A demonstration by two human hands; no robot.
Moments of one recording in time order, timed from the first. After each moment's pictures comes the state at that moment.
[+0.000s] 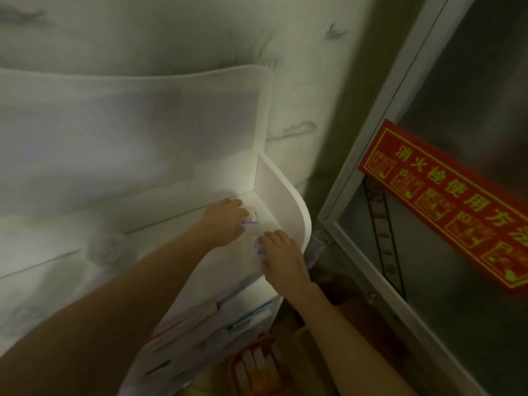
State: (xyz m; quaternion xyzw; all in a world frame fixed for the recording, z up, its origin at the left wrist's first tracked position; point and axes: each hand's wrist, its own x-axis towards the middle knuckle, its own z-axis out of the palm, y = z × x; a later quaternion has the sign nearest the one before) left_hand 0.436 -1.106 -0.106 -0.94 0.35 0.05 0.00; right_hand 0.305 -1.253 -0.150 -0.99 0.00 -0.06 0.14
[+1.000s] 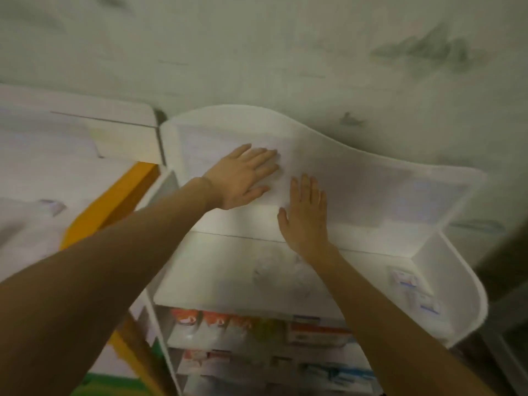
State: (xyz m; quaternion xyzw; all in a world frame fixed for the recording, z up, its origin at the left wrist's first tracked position) left_hand 0.314 -0.700 0.099 -0.94 0.23 -0.18 0.17; right_hand 0.331 -0.903 0.019 -0.95 -0.18 -0.24 0.08
